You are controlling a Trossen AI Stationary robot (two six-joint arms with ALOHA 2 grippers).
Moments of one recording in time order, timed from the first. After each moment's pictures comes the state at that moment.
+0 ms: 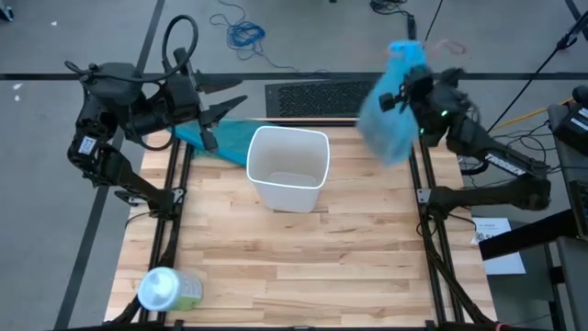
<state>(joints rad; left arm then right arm) -0.03 1.44 2.33 -0.88 -0.38 0.42 -0.43 0.99 1.22 -0.20 0.94 -0.31</state>
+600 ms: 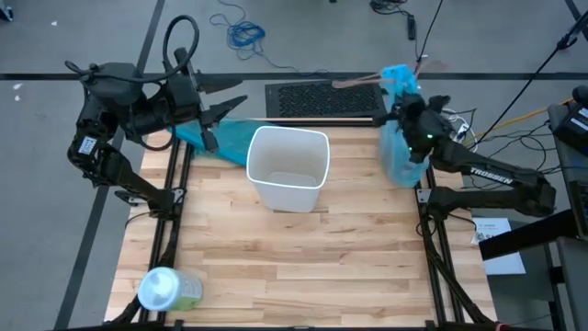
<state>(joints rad) -0.03 1.44 2.33 -0.88 -0.38 0.42 -0.45 0.88 0.78 0.16 0.93 -0.17</state>
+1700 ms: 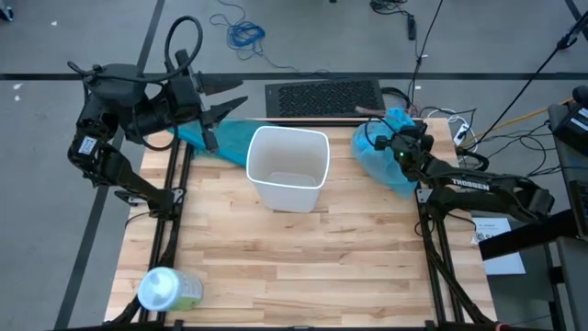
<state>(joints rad) -0.03 1.44 2.33 -0.91 -0.40 0.38 -0.64 0.91 0.29 0.17 0.88 0.41</state>
